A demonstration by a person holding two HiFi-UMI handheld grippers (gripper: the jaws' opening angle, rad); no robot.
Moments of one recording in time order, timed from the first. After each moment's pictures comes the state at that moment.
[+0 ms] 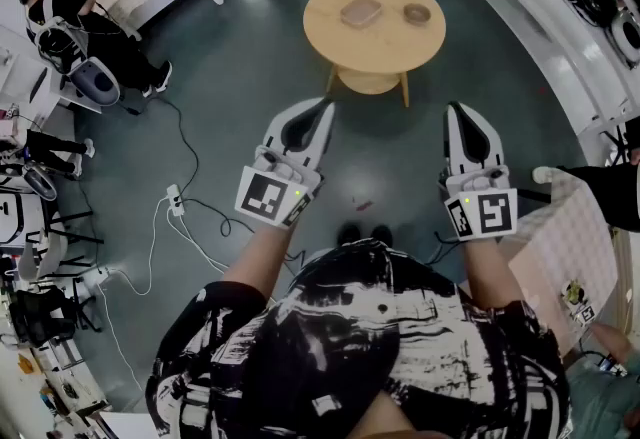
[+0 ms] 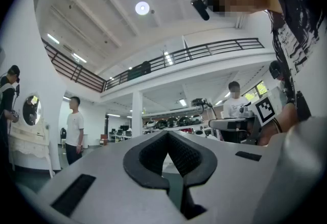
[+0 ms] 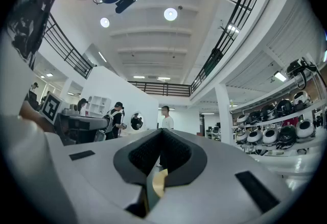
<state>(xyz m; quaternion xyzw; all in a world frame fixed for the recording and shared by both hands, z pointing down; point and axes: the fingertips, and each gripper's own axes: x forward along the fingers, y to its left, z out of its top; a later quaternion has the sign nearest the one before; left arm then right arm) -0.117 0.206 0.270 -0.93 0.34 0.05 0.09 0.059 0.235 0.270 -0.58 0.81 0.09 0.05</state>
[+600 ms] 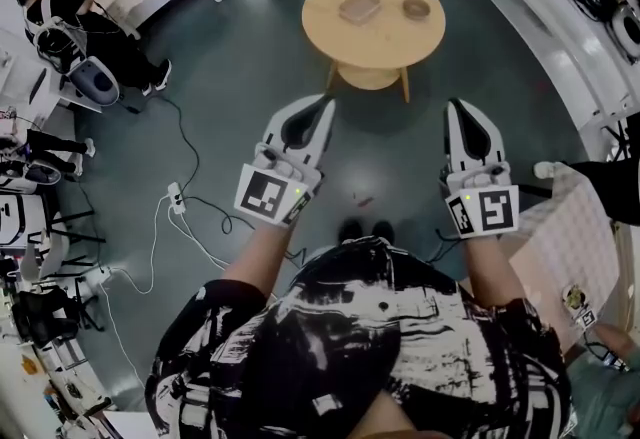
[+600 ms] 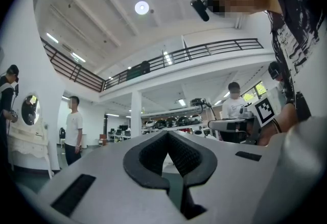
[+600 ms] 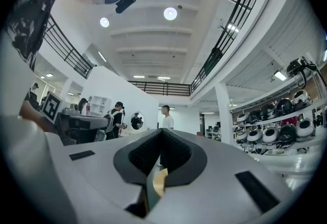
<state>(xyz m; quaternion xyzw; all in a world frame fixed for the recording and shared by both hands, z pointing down) -0.110 0.203 0.269 -0.94 0.34 0.05 0.08 0.063 0.232 0.271 -0.58 0.81 0.09 0.05</state>
